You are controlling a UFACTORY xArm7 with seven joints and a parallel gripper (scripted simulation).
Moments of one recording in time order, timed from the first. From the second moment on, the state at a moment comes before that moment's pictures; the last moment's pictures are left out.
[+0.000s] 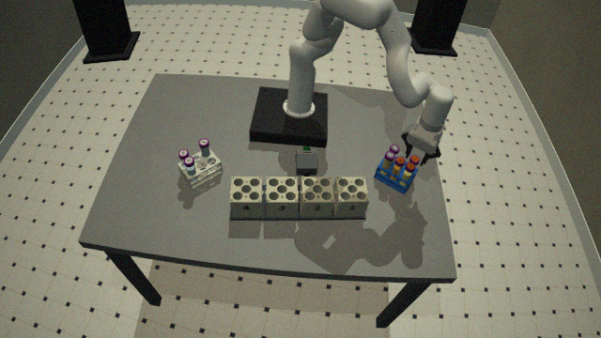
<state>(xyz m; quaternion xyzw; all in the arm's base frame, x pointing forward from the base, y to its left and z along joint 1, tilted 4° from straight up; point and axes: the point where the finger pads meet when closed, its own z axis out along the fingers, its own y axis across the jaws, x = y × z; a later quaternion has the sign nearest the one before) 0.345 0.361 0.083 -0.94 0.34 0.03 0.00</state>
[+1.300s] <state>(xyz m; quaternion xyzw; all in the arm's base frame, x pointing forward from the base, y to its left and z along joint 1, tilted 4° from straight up) 0.344 0.362 0.065 -0.94 0.34 0.03 0.00</state>
